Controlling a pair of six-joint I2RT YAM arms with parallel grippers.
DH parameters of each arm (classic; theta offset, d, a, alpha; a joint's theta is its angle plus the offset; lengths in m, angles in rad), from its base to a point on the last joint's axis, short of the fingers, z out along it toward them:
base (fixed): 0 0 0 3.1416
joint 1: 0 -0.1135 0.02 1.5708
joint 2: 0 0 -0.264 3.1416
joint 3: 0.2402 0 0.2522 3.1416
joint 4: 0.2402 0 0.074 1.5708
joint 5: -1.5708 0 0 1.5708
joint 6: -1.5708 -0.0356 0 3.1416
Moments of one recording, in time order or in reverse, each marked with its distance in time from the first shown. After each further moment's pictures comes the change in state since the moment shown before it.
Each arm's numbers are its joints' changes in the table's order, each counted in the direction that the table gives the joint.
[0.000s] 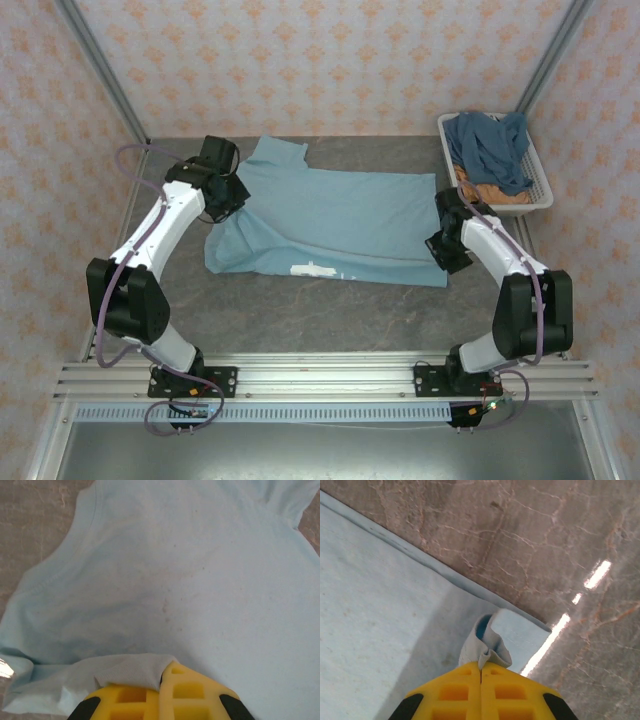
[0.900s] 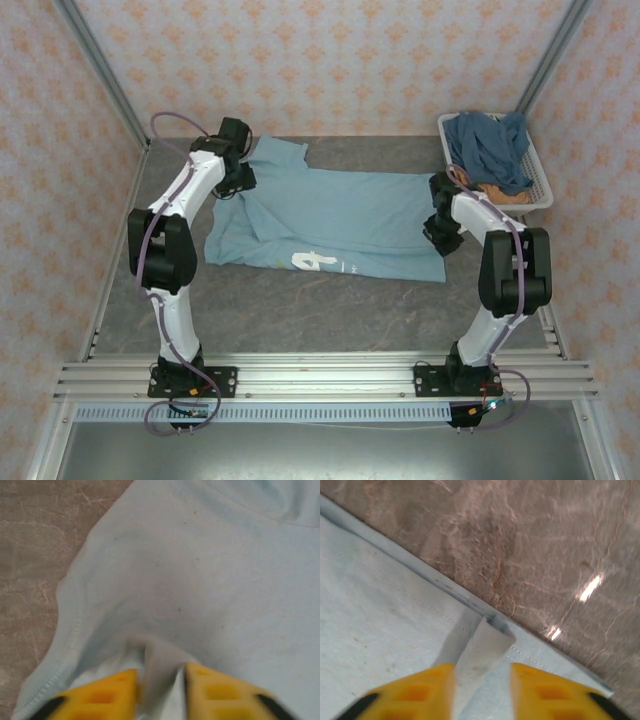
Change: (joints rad) left arm -0.040 0.381 0.332 0.041 0.099 -0.303; right arm 0.020 0.263 0.201 -0.037 -0.018 0.097
